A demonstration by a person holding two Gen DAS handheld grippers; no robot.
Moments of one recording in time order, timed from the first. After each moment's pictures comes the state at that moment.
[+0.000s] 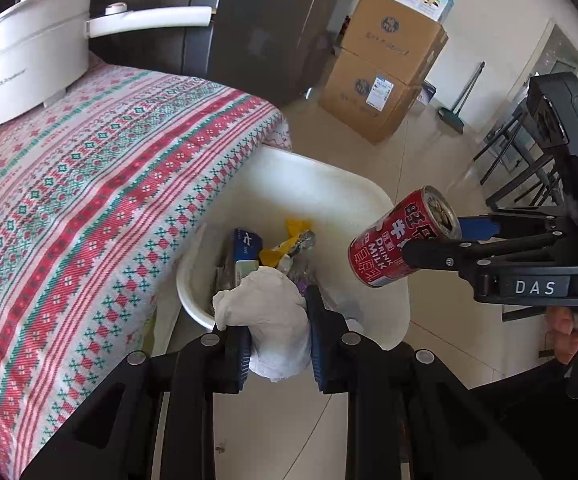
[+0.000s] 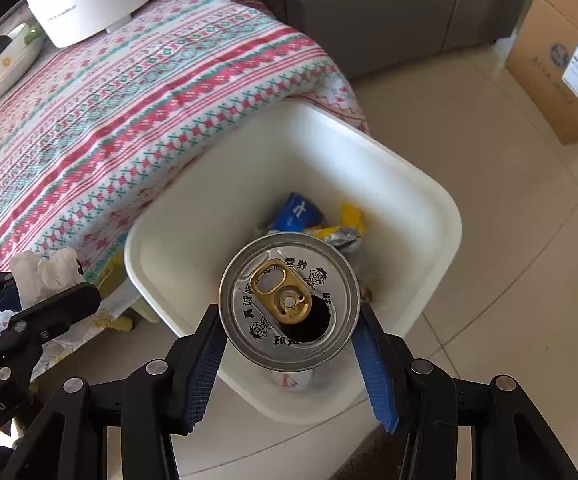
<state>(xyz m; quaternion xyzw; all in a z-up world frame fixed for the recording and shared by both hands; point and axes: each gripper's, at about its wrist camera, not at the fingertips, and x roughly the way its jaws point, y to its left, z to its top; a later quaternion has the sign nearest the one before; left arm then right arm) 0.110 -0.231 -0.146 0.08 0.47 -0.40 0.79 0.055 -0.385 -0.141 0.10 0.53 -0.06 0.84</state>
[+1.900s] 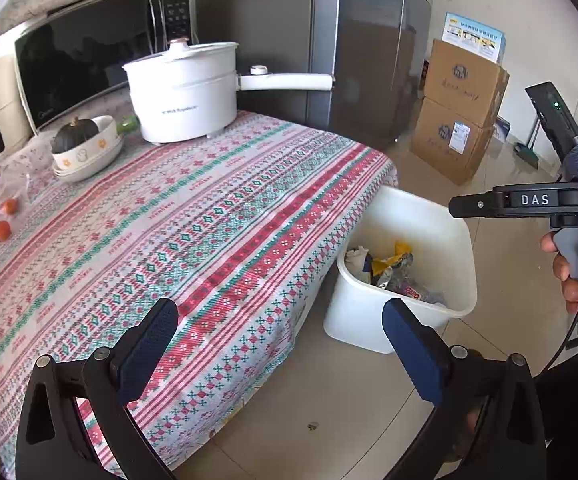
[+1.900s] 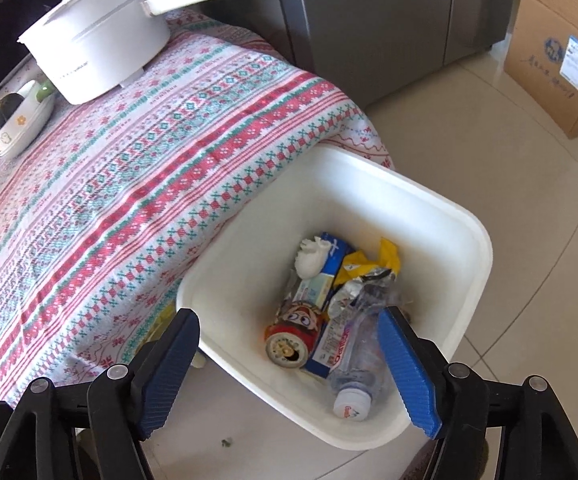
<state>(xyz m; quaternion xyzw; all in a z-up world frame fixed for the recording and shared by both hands) 0.060 -0.088 -0.072 0.10 0.39 -0.23 0.89 0.064 -0.362 -0.116 0.16 0.47 -0.05 0.86</state>
